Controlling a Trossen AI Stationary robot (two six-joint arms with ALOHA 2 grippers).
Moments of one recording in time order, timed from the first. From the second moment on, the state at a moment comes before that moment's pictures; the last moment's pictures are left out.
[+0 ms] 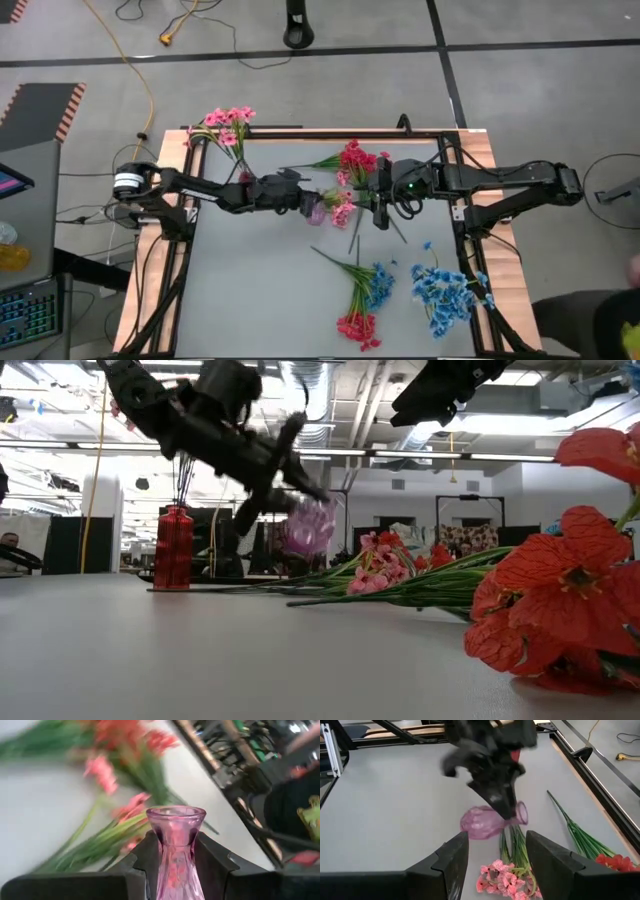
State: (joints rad) left arm 0.12 1.56 0.72 0.47 -0.15 -0.77; right arm -0.04 1.18 0.98 -0.32 0.09 0.05
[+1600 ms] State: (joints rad) left arm -0.21 2.11 0.72 1.33 -0.61 0.07; right arm -0.04 1.18 0.98 -0.32 0.09 0.05
